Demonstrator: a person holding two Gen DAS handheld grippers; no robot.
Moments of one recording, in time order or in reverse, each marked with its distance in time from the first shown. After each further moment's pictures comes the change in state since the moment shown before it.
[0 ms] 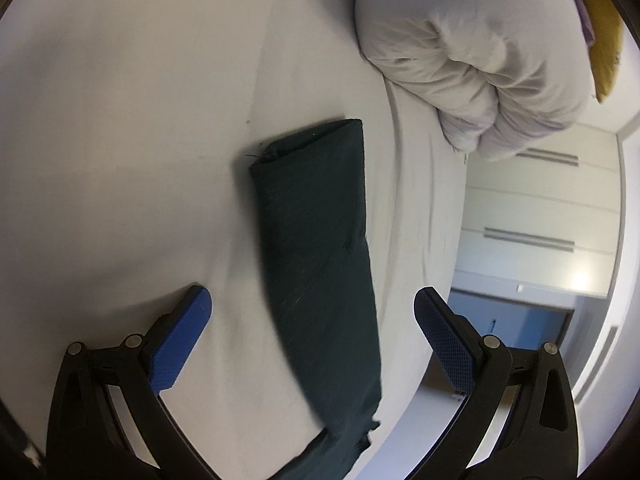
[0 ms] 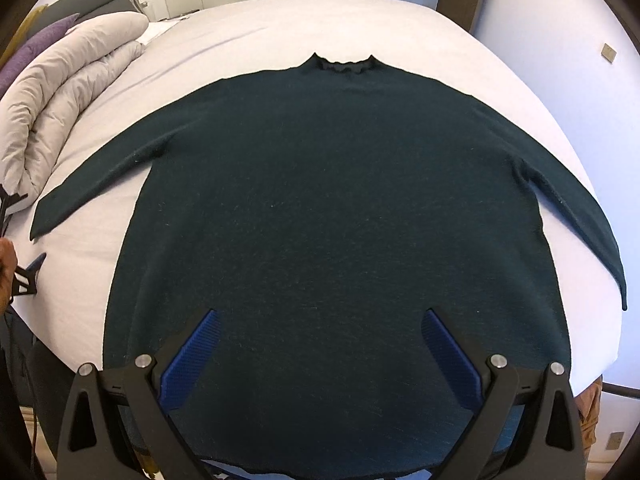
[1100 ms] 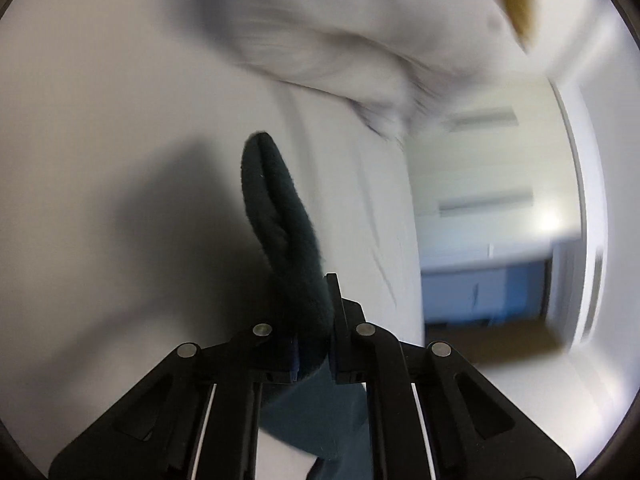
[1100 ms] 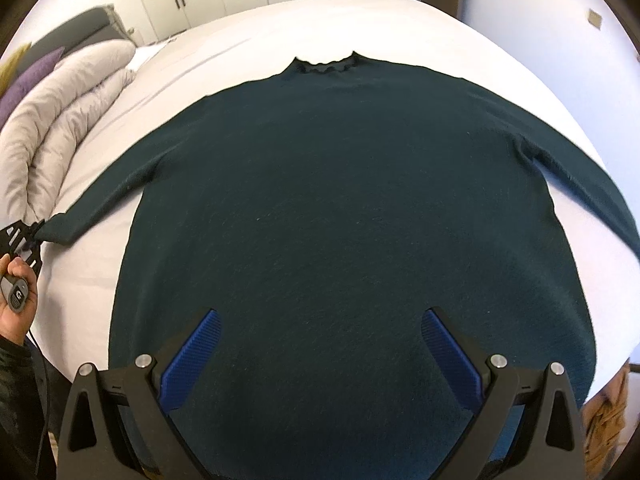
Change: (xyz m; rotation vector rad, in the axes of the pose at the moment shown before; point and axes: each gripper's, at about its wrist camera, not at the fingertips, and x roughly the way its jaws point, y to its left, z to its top) left arm 0.038 -0.071 -0.012 0.357 -0.055 -0.176; right arm 0.012 -0.027 -0.003 0.111 -0.036 0.076
